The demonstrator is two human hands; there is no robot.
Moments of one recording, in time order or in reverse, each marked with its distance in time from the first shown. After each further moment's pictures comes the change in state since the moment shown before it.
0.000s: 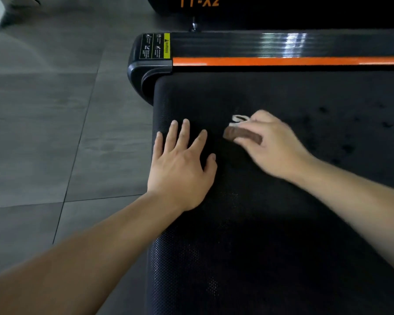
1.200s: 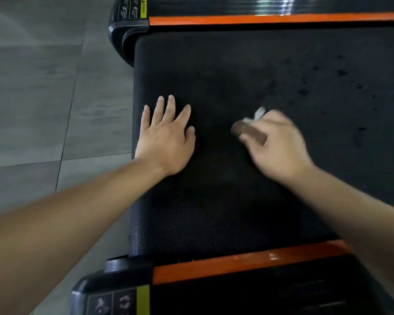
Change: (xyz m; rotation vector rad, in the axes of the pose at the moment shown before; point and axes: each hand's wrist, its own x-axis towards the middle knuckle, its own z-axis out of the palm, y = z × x) left_hand -0.068 0.031 0.007 0.058 -0.042 0.027; right_hand -0.149 -0.021 -0.026 -0.074 0.148 0.164
